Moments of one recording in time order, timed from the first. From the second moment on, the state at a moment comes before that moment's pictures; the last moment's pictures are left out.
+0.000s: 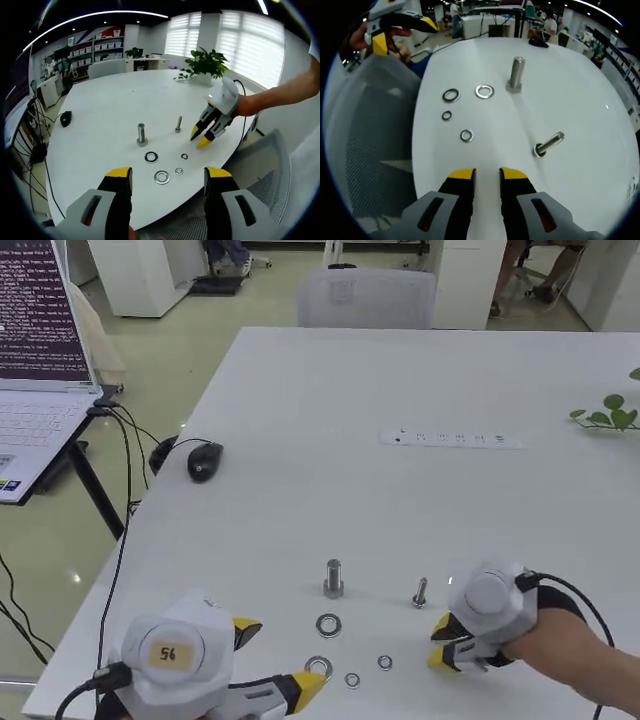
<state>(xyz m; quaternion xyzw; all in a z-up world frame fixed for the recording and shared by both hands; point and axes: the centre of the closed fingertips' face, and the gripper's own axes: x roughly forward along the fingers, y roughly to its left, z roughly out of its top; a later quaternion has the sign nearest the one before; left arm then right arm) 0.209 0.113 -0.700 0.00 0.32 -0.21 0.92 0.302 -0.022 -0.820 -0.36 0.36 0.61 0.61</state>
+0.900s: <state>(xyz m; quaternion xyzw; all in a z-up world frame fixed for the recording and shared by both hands) 0.215 0.101 -0.697 0.01 0.32 -0.22 0.92 0.272 0.021 -0.824 -0.42 0.31 0.68 0.51</state>
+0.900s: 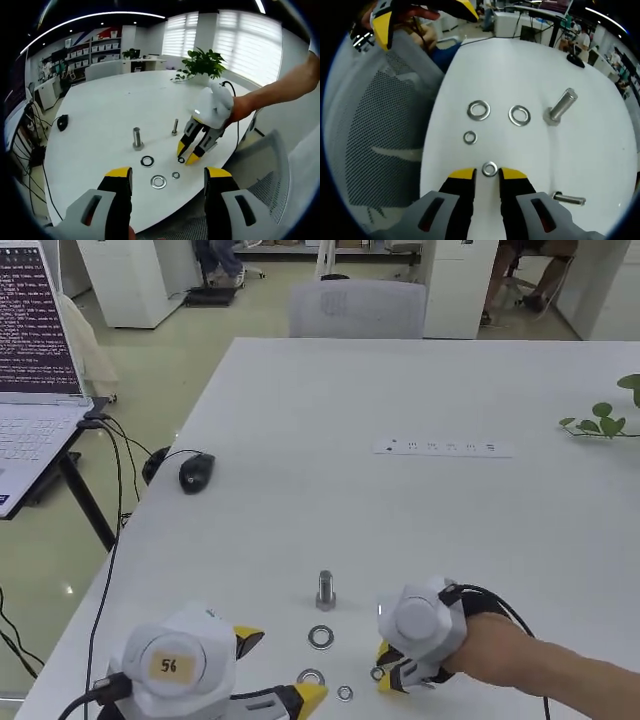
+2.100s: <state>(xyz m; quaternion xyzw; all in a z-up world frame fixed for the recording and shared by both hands) 0.210 0.110 -0.697 0.00 0.32 -0.21 0.93 0.279 0.016 -0.817 -0.34 0.34 0.65 0.59</state>
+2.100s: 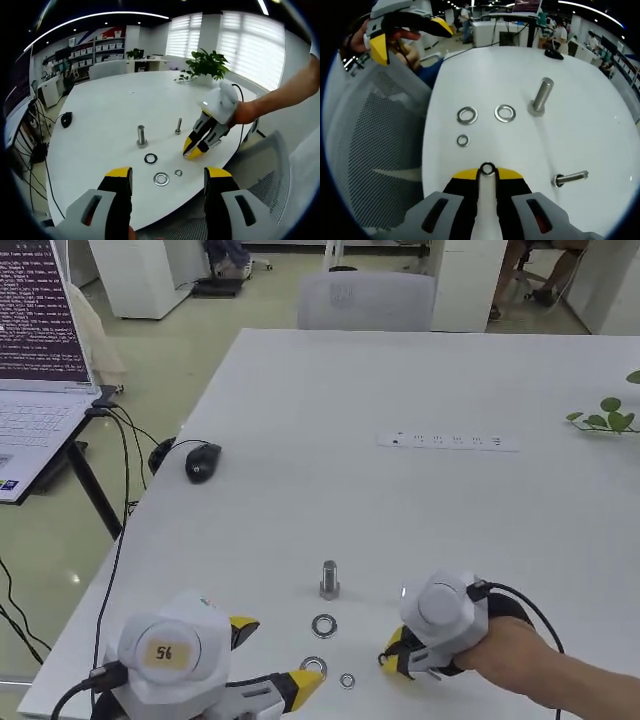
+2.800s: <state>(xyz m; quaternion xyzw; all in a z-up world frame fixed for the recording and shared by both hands) 0.210 0.112 -0.697 0.00 0.32 -0.21 0.92 0.331 -0.015 -0.777 -0.34 0.32 0.60 0.65</state>
